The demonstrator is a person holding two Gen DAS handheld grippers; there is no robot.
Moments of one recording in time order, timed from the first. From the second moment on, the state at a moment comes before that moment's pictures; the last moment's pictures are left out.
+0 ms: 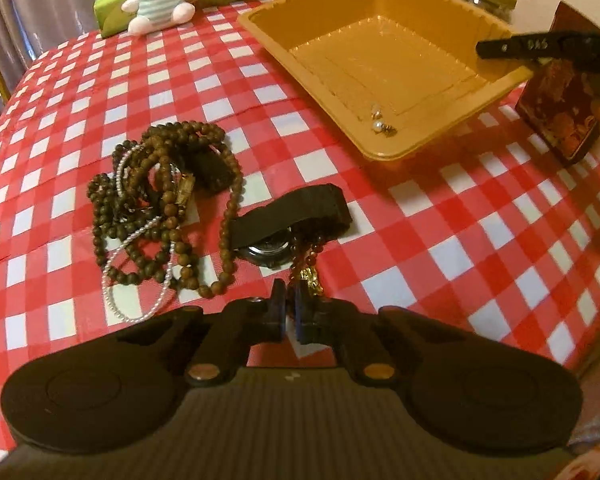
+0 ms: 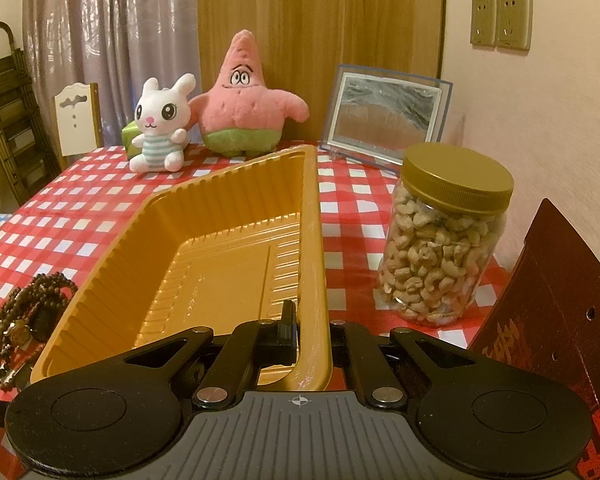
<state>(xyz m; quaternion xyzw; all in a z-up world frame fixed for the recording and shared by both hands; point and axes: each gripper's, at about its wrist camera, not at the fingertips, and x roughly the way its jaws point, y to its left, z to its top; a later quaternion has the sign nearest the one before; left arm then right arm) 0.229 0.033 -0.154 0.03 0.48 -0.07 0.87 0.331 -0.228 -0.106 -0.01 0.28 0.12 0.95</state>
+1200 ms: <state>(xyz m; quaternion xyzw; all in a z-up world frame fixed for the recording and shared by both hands) 0.269 -0.022 -0.063 -0.06 0.37 -0.17 0.91 0.290 -0.227 -0.105 -0.01 0.28 0.11 0.95</state>
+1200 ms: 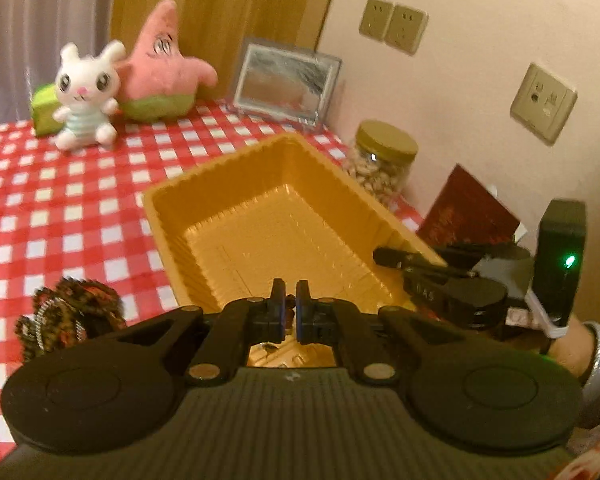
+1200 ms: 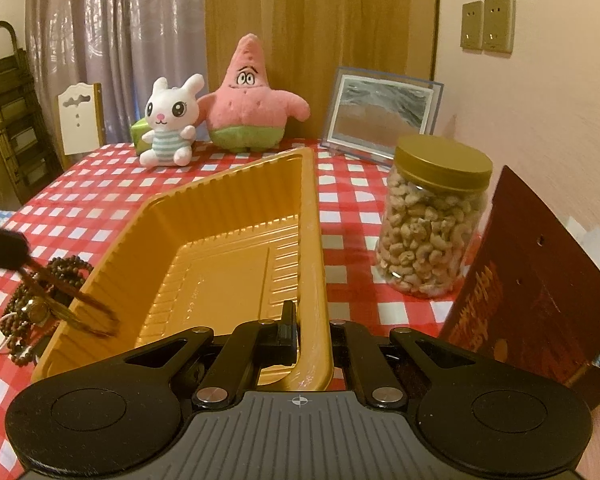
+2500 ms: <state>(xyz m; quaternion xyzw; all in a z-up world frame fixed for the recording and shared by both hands) 0.234 0.021 -0.134 0.10 0.43 -0.08 0.89 0.263 -0.229 -0.100 -0.01 0.28 0.07 0.96</state>
